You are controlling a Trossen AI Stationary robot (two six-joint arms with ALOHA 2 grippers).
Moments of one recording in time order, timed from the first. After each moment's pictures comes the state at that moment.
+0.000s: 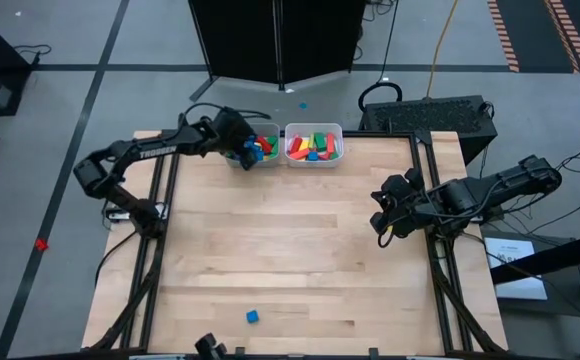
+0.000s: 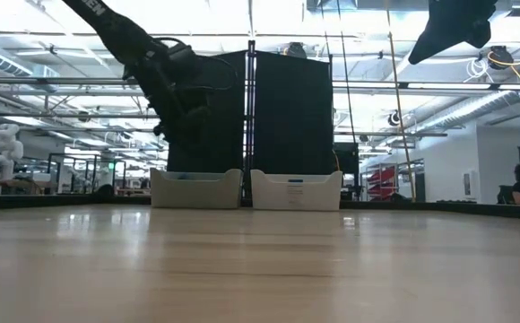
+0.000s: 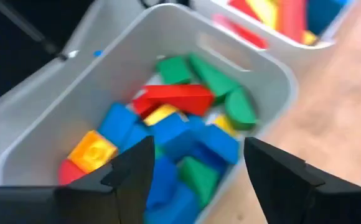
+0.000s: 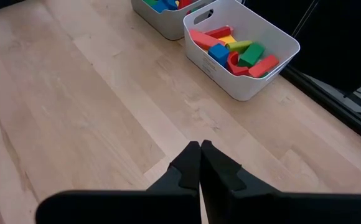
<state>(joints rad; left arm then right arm) 0.68 1.52 0.97 -0.32 -0.01 0.06 0.34 1.03 1.03 -1.05 0.71 0.88</state>
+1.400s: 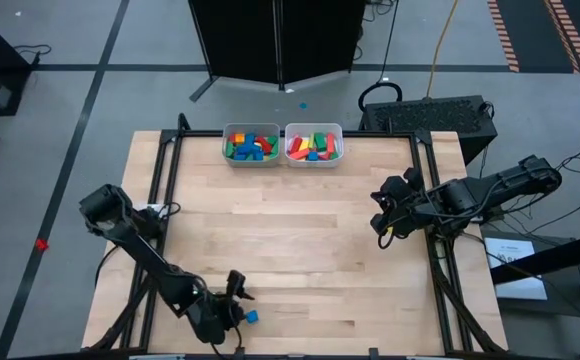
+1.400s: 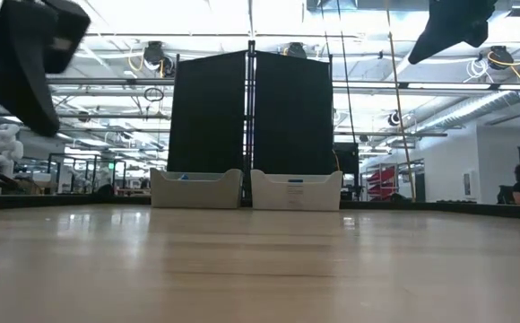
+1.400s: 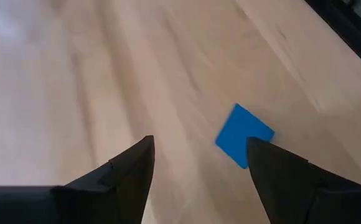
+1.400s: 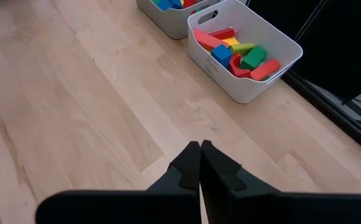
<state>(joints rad) -0.83 1.72 0.93 -0.17 -0.48 -0.18 0.34 1.03 1.03 -1.04 0.70 0.83</state>
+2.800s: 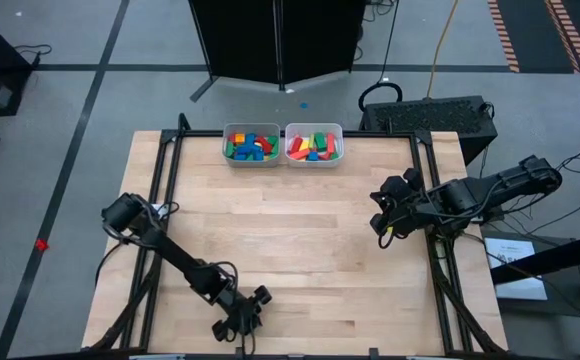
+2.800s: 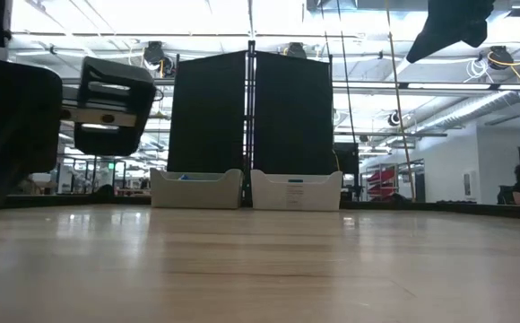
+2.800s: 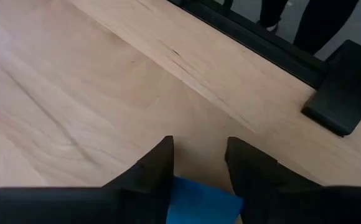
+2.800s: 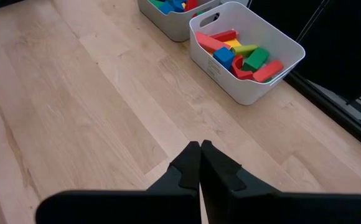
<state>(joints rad) -0.63 1.94 0.93 0.08 0.13 0.24 0.34 1.03 1.03 -1.03 0.71 0.83</state>
